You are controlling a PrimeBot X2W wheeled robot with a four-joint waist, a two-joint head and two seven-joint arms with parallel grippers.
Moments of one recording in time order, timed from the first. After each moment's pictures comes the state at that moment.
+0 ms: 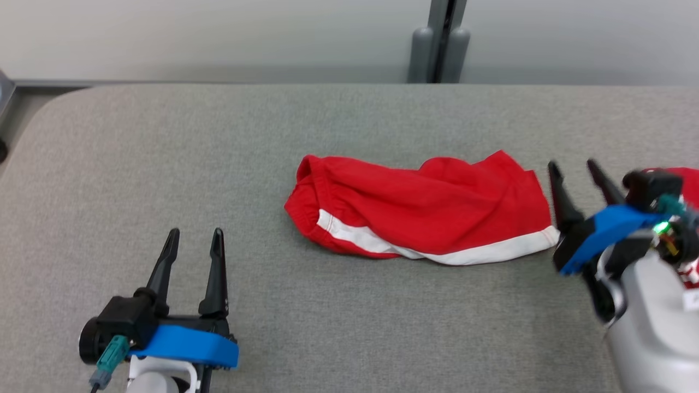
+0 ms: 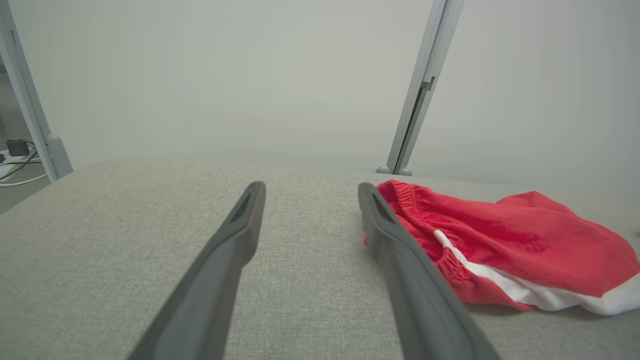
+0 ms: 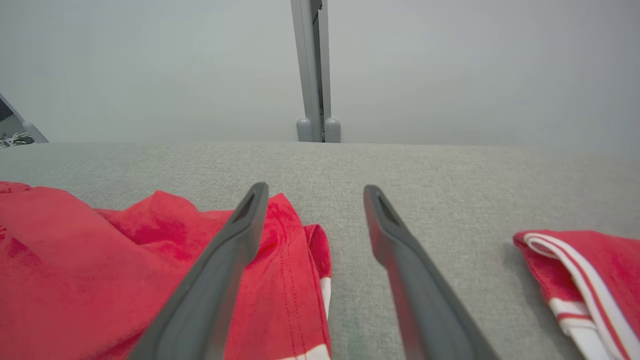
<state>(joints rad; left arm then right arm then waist) -0.12 0.12 -0.13 0.22 -0.28 -0.10 -0.26 -0.58 -0.21 0.04 0.69 0.26 0.13 -0.09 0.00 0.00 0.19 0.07</state>
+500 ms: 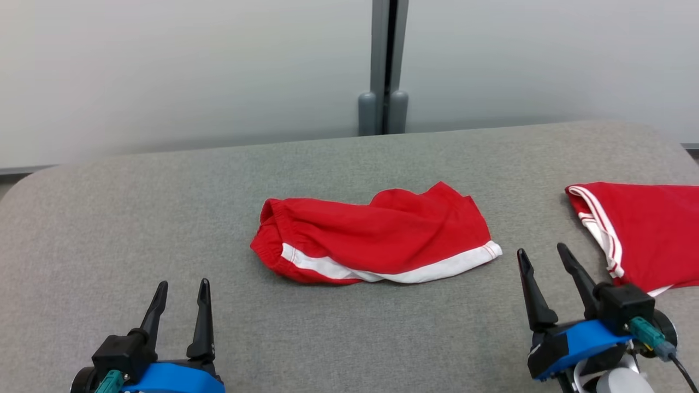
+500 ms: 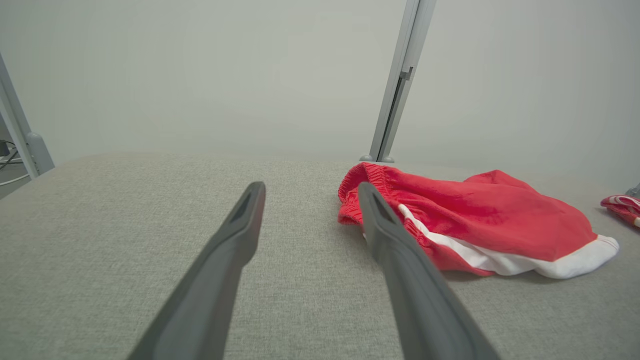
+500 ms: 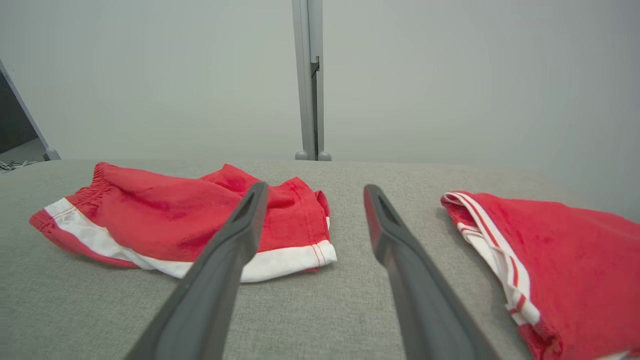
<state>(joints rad) -0.02 0.14 -0.10 0.30 -0.29 -0.10 -0.26 -0.14 -0.09 0.02 0.30 0.12 0.13 -0.20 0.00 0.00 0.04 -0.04</state>
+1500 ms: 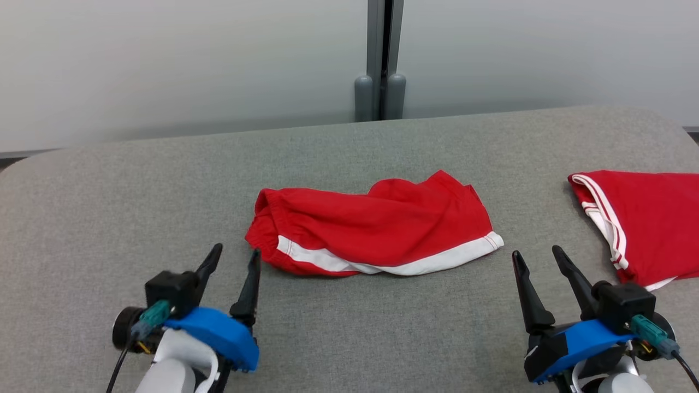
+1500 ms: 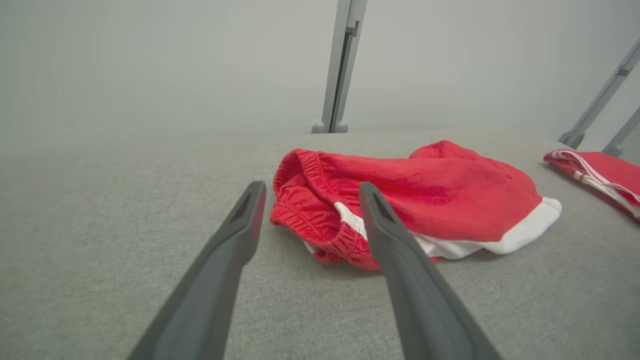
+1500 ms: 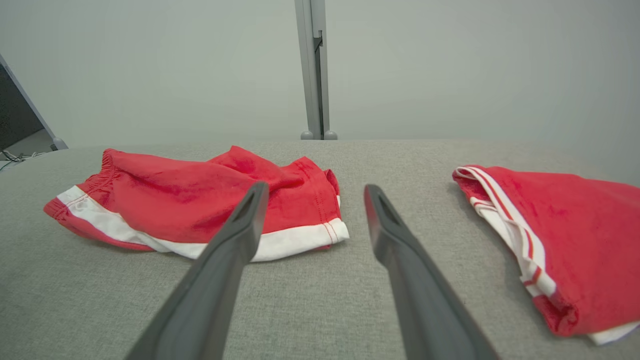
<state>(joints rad) -0.16 0.16 -0.24 0.32 -0.33 -0.12 -0.11 -0.07 -0.06 0.01 0.16 0.14 0.13 -0.08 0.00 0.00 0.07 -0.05</state>
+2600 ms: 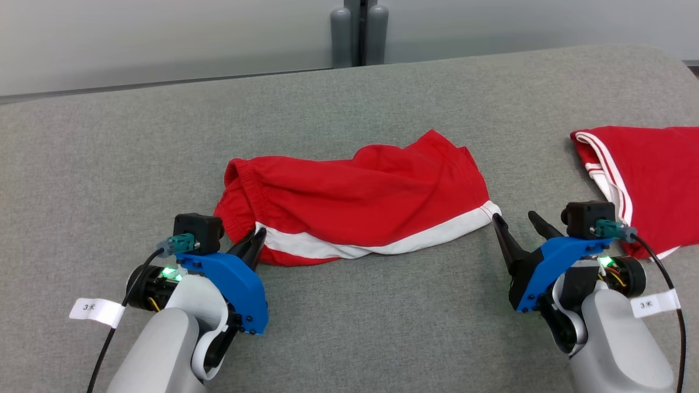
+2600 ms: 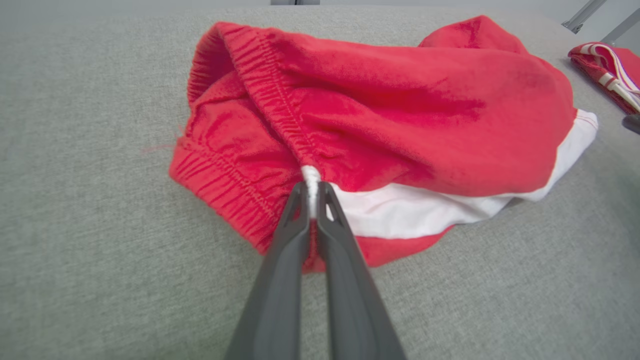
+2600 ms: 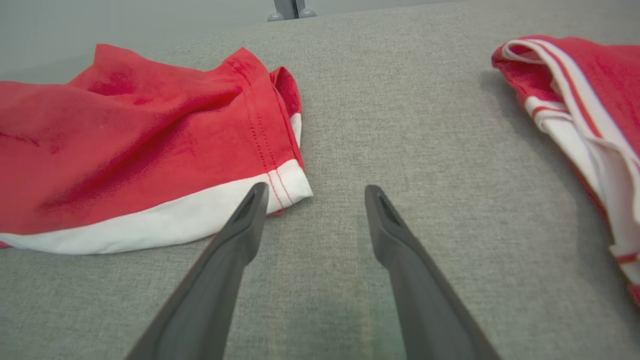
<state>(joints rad) -0.37 0.20 -0.36 0.41 -0.45 -0.12 0.27 -0.41 -0.07 0.02 0.52 0.21 0.13 0.14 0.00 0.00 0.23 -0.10</state>
